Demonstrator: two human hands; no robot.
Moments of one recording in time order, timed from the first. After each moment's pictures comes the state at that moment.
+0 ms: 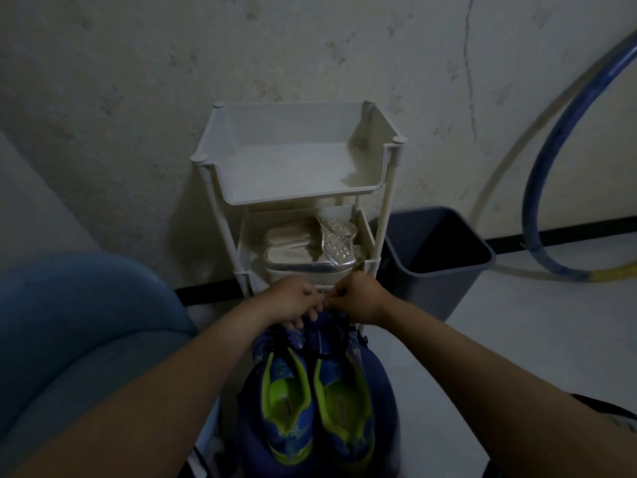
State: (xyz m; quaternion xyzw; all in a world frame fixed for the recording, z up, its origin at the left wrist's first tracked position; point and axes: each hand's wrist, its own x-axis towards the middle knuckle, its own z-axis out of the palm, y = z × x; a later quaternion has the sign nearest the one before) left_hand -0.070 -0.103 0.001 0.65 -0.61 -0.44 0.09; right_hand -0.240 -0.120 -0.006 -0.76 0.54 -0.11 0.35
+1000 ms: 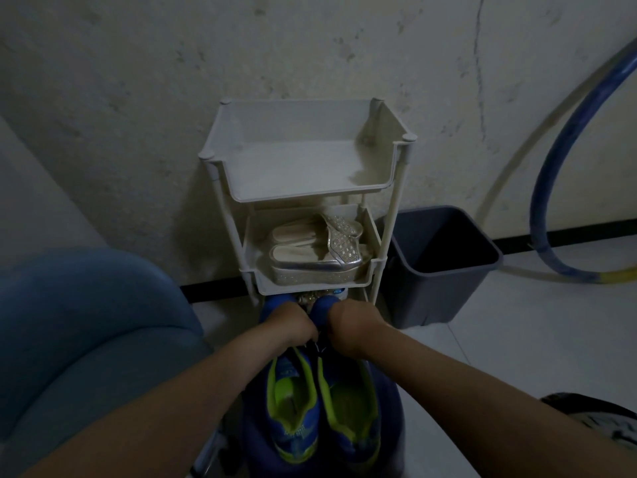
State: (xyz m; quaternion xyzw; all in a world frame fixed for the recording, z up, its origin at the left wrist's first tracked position) left_hand -0.075 -0.086 -0.044 0.78 -0.49 -0.39 0.04; right_hand -0.212 -0.087 -0.026 -0.86 0.50 0.09 0.08
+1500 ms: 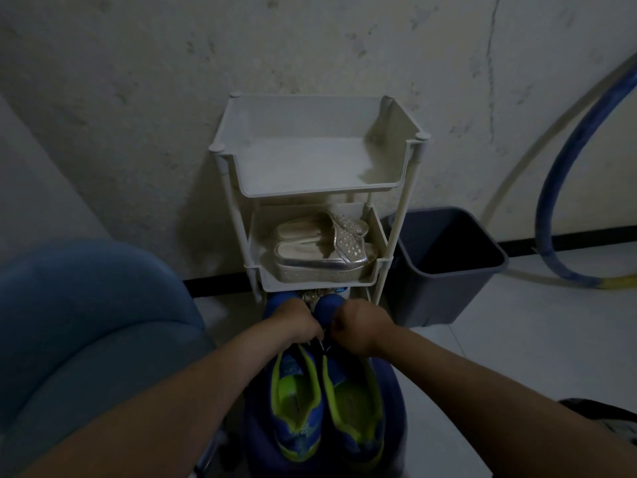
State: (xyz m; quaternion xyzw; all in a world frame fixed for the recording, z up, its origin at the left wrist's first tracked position) left_hand -0.072 -0.085 -0.041 0.76 -0.50 -0.40 0.05; right_hand -0.221 -0.094 -0.033 -0.84 0.51 0.07 0.19
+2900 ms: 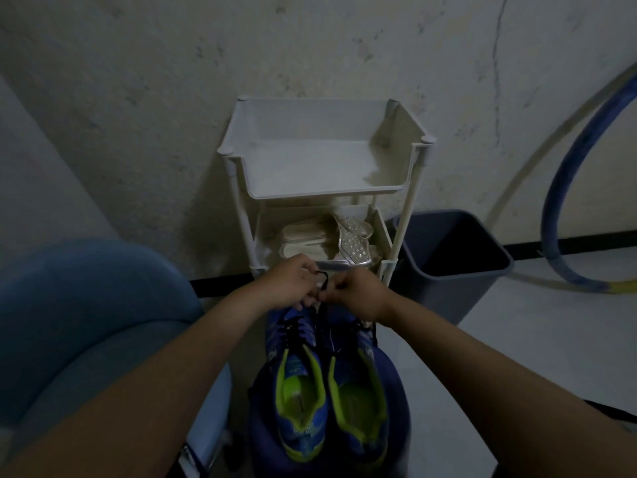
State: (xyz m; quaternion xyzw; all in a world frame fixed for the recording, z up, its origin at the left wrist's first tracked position) left_hand -0.042 -0.107 0.012 0.65 -0.59 -0.45 0.20; right_hand -0.214 -0.119 0.001 -0.75 0.47 -0.17 0.44
